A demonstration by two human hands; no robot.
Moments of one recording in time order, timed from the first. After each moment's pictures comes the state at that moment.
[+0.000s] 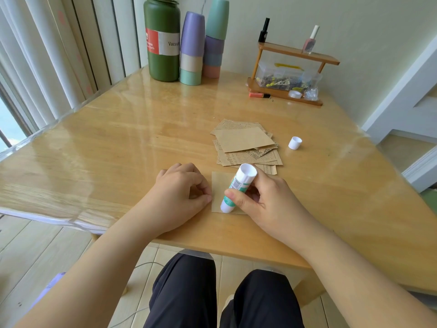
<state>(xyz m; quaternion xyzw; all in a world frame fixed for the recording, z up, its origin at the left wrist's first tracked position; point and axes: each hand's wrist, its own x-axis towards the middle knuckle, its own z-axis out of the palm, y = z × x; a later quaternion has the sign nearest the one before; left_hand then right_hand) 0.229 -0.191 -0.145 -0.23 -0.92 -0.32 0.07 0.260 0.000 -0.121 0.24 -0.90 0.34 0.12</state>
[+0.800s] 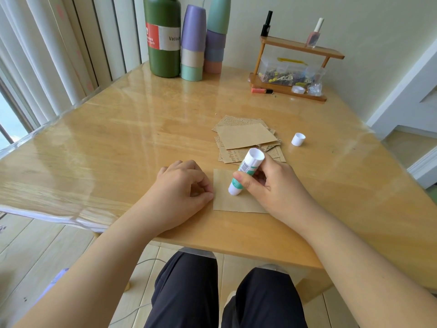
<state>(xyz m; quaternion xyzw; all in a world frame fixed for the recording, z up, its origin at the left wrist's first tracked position) 0.228 -0.191 -0.147 -0.23 -0.92 -0.32 0.07 0.238 0.009 -0.121 0.19 -0.91 0.34 0.13</state>
